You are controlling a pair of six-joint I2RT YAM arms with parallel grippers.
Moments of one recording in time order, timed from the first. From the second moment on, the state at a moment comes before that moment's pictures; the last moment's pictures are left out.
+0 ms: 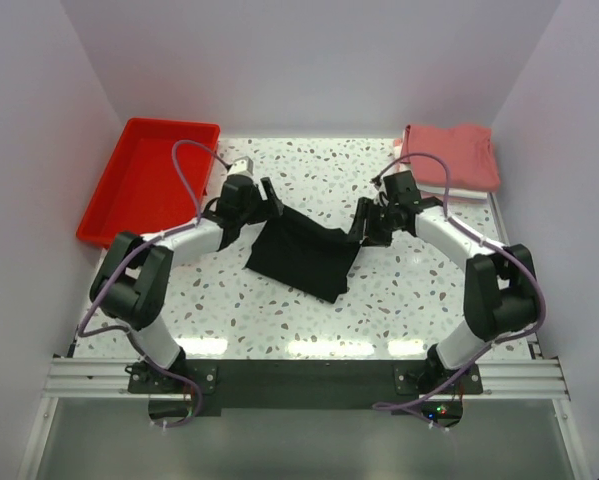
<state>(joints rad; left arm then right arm) -0.43 1.69 0.96 0.18 -0.08 -0.57 0.29 1.60 1.07 -0.47 -0.34 0.48</state>
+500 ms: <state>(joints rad) -0.42 1.67 1.01 0.17 0.11 -0.54 0.28 1.47 1.07 -0.40 -0.38 0.49</state>
